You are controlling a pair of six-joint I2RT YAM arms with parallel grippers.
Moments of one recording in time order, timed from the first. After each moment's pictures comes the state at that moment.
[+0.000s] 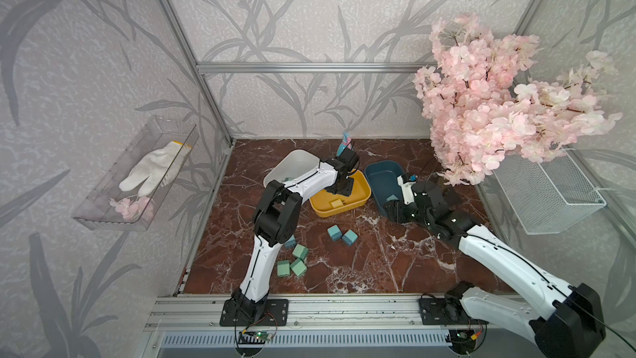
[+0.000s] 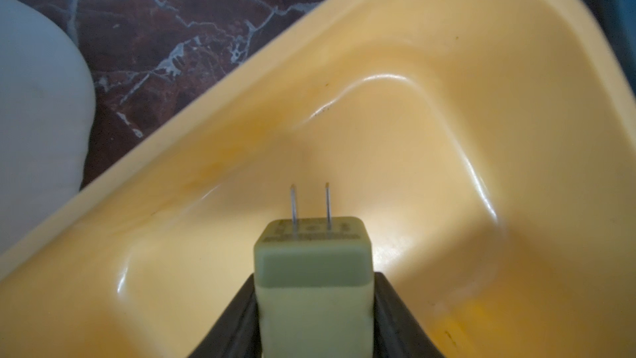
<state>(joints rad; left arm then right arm) -0.60 2.18 1.79 -0.83 -0.11 -0.33 0.53 1.07 0.79 -0.43 -0.03 0.41</state>
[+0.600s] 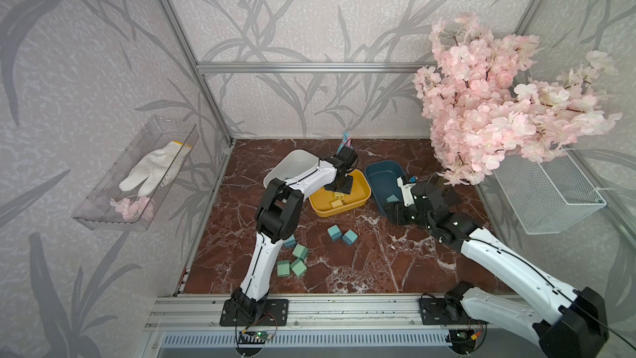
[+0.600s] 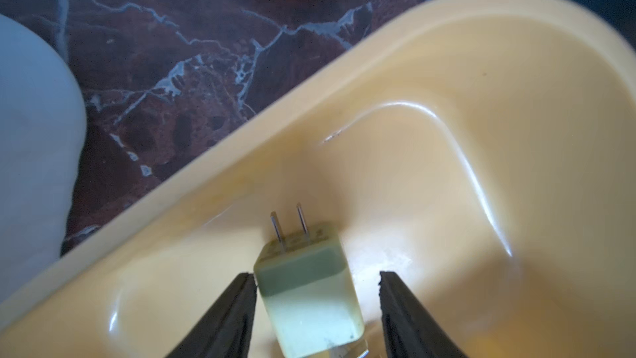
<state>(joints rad) -0.58 2.22 1.83 -0.83 -0.09 -0.33 0.59 1.06 0.81 -0.48 0.00 0.40</state>
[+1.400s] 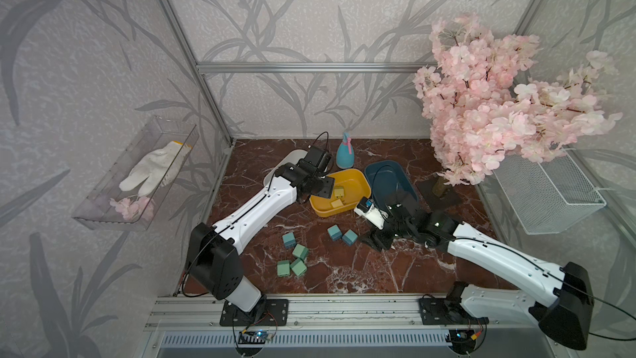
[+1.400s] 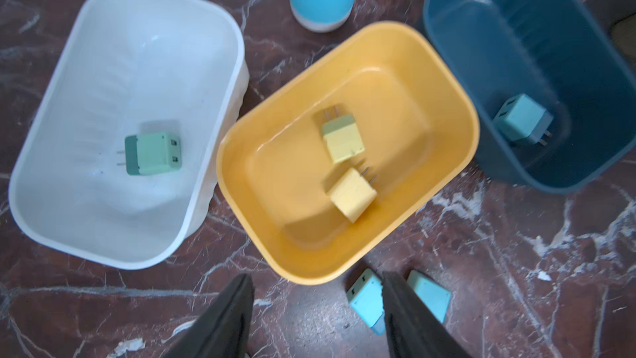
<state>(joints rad) -0.55 1.55 1.36 -0.83 -0.11 -0.24 0.84 1.19 0.92 -0.58 -0.24 -0.13</state>
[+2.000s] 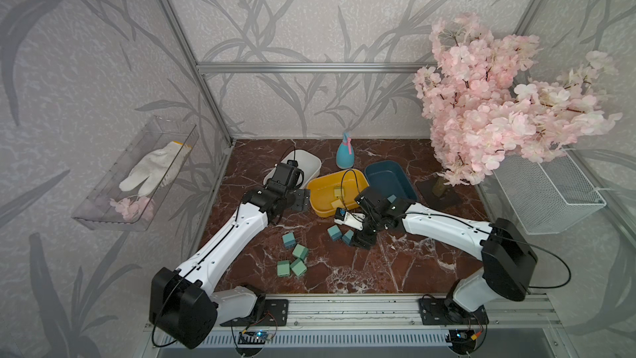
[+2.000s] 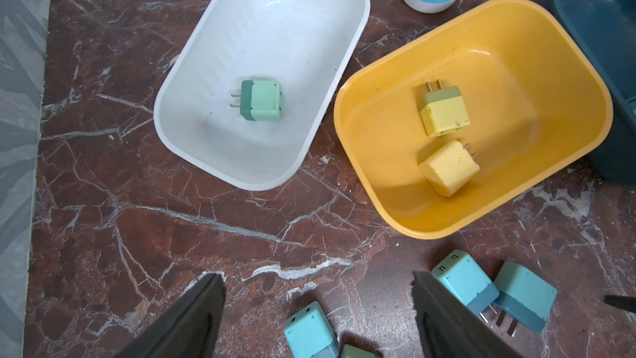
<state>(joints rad) -0.41 1.25 1.07 -0.75 -0.19 -0.21 0.84 1.61 1.08 -0.62 -0.24 -0.39</state>
